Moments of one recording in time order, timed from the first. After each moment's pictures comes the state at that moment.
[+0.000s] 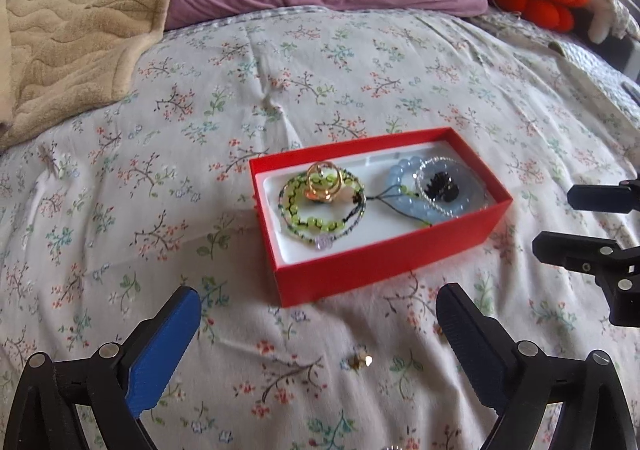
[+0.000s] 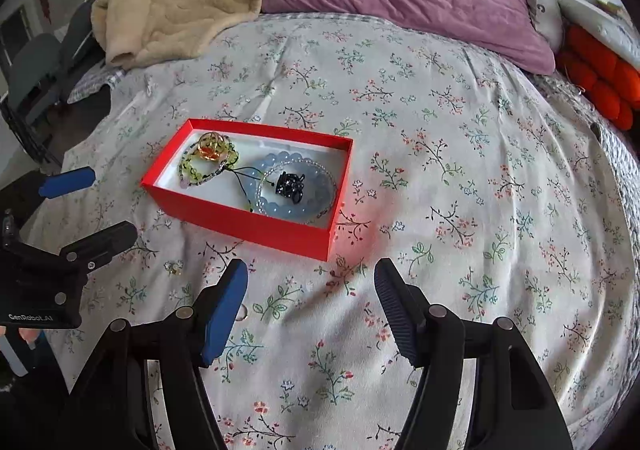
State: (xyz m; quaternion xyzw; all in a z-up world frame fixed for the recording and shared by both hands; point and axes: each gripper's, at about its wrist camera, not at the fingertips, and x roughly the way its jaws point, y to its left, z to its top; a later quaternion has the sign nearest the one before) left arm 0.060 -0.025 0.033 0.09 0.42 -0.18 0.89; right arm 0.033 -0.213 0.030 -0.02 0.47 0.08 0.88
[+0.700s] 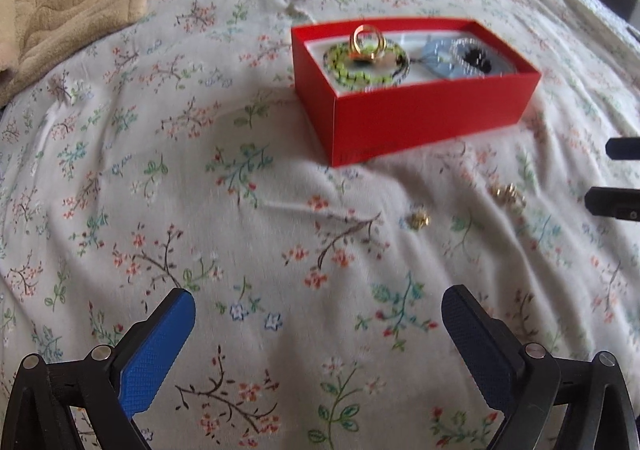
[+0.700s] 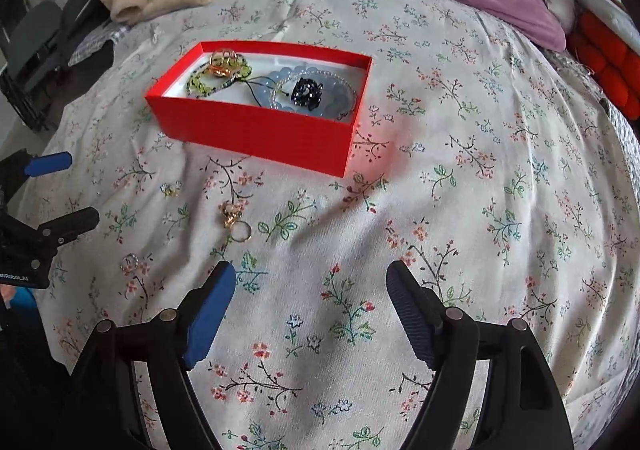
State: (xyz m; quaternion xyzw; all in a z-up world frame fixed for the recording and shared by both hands) left arm 0.032 0.021 -0.016 0.13 0.48 -0.18 0.85; right arm 0.003 -0.203 -0.012 -0.05 0.52 0.09 0.85
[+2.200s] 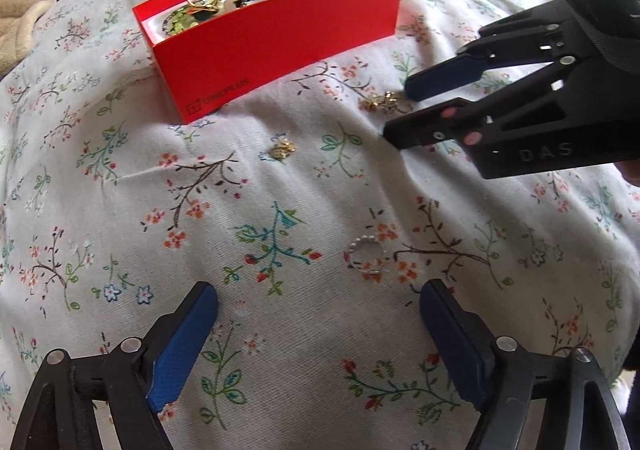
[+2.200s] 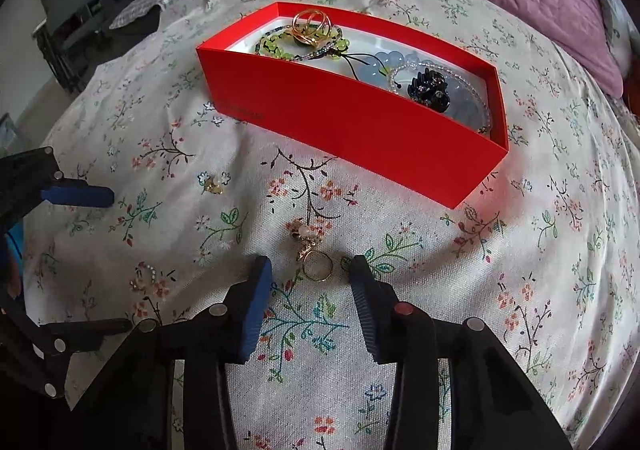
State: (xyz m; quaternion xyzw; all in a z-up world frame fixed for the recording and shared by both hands) left arm -0.008 -0.015 -0.038 0.20 0.48 -0.31 0.80; right arm 0.031 -0.144 -0.053 -0.09 0.51 0.17 0.84
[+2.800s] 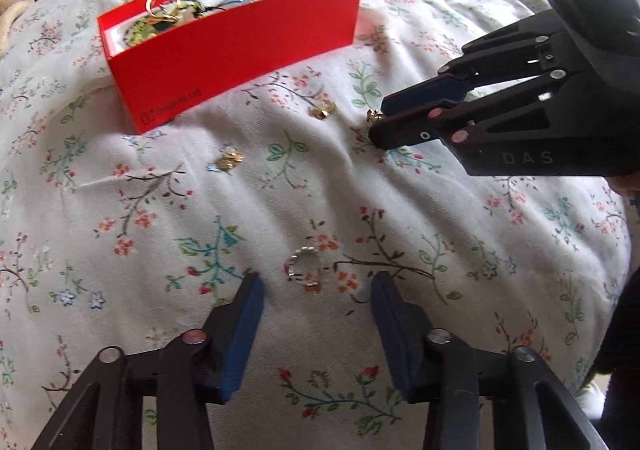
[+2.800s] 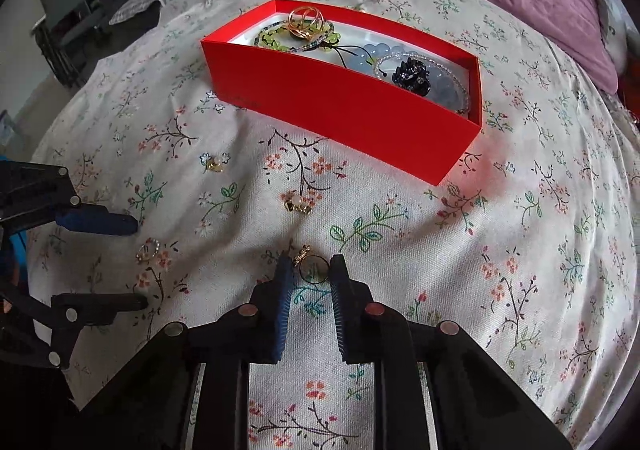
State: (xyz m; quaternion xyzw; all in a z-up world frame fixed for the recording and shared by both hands) left arm -0.019 -0.028 -0.036 0.17 0.48 -0.34 0.79; right arm 0.014 -0.155 -0.047 -0.09 0.52 0.16 0.83
